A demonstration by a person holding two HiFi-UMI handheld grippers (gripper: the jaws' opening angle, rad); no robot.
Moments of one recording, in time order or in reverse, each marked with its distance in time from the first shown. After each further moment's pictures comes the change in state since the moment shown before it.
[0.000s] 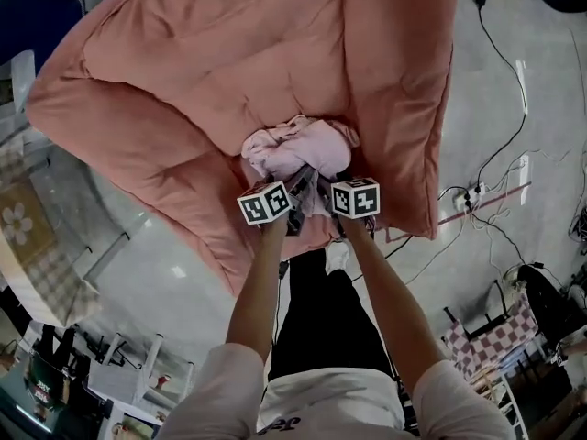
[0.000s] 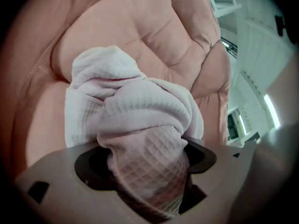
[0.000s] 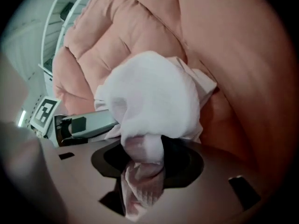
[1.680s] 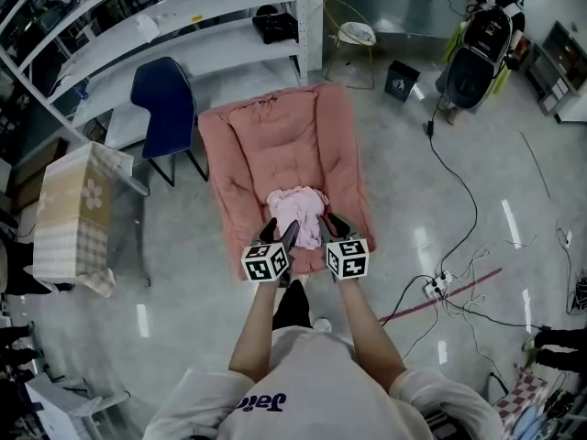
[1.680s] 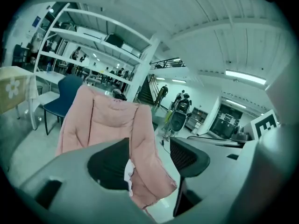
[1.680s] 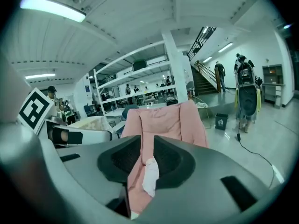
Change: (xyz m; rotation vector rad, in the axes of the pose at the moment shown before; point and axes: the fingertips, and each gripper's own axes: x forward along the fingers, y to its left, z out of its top) left arm -0.385 -0.309 -0.064 0.516 -0.554 0.035; right arm -0.437 0.236 -0.030 -0.528 -0.715 -0.042
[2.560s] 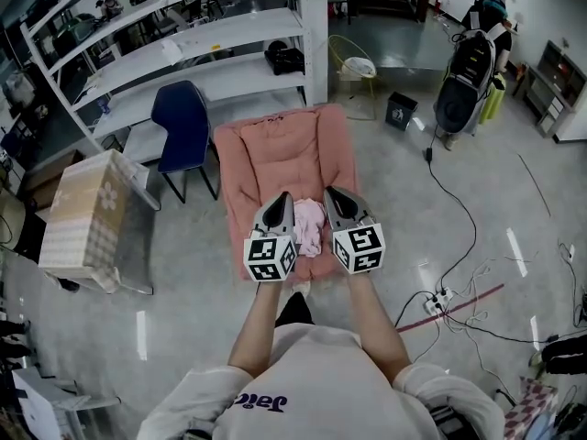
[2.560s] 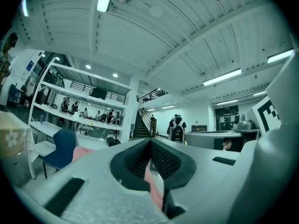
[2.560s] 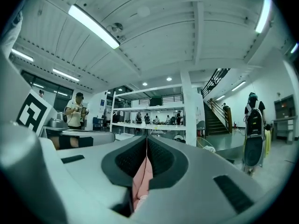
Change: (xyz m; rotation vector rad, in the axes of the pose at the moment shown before) left arm -0.126 -0.132 0.132 0.307 -0.455 0.007; right arm -0.146 0.065 0.160 -0.246 -0.389 0.089
